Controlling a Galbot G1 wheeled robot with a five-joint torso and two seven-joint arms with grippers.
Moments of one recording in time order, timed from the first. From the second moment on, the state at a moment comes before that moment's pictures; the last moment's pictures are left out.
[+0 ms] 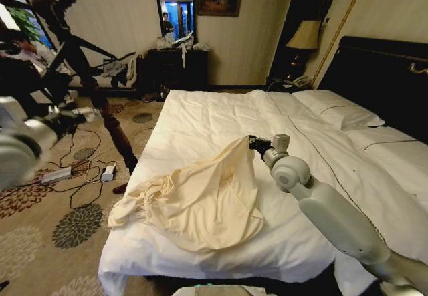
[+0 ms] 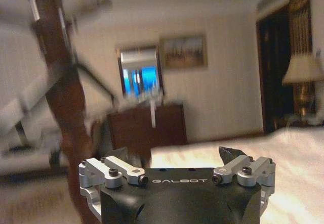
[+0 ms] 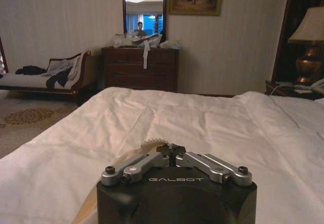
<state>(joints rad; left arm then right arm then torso) 1.00 -0.30 -0.69 -1.94 -1.25 0.35 -0.18 -0.66 0.79 0.07 2.05 1.03 -0.53 0.62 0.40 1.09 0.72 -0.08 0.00</state>
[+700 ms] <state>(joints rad) -0.40 -0.53 0.30 -1.56 -1.53 0.66 -0.52 -0.72 0.75 0.13 2.10 1.04 -0.53 0.63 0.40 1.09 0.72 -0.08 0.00</state>
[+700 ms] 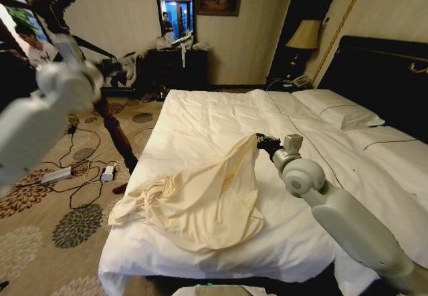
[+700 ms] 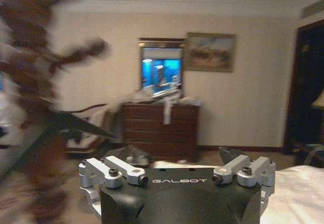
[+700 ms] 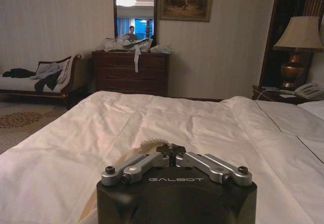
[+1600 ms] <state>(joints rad) -0.67 -0.60 0.50 -0.97 -1.35 0.74 -0.15 -0.78 0.73 0.18 2.12 1.07 -0.52 0.67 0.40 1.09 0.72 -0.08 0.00</state>
